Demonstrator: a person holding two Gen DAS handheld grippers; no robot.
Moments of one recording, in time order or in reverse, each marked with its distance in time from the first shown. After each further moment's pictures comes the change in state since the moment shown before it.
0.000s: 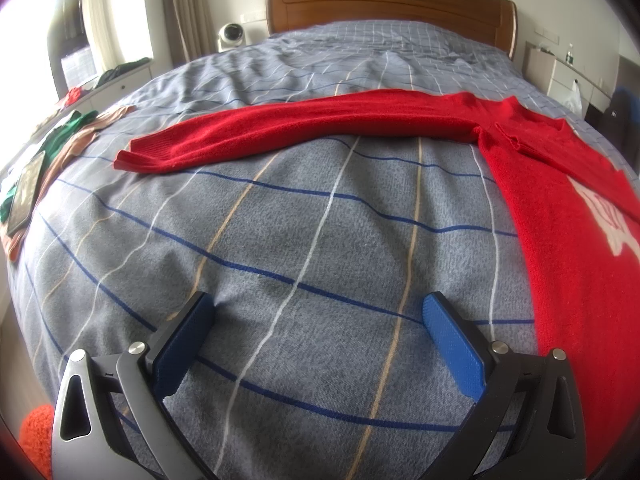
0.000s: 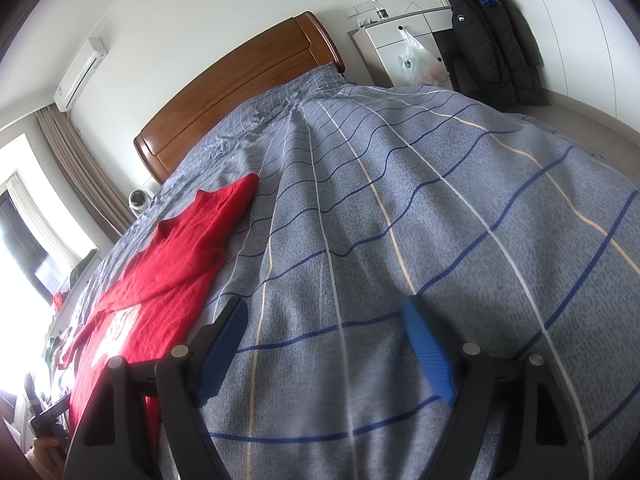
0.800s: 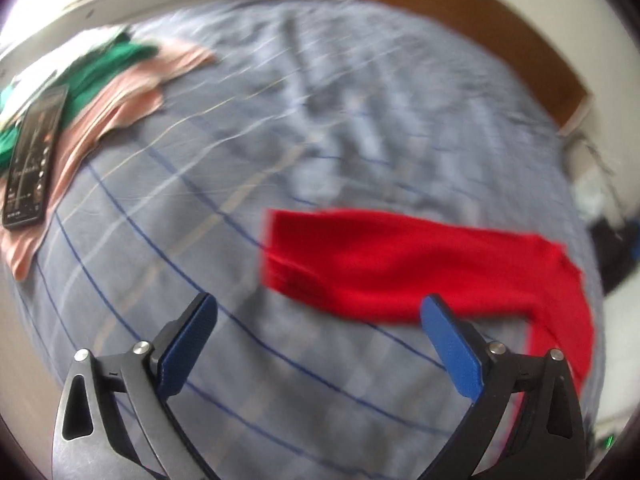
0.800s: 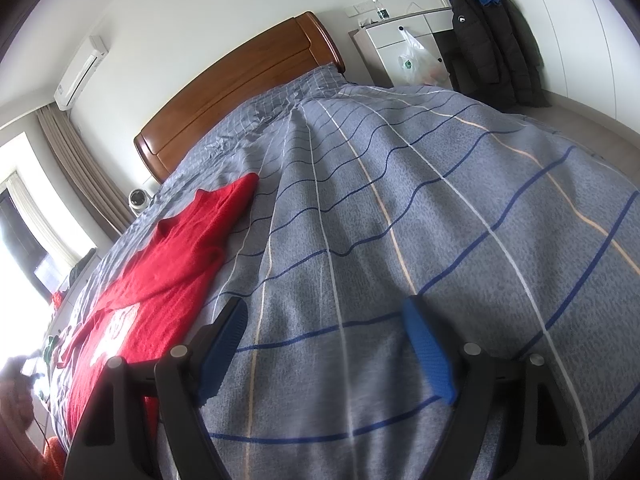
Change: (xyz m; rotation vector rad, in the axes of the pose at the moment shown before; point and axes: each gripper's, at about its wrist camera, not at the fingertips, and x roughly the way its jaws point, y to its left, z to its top) left arm 0.041 0.193 0.121 -0.374 0.216 -0.069; right arm -0.002 -0.005 -0.003 -0.003 -0.002 -0.001
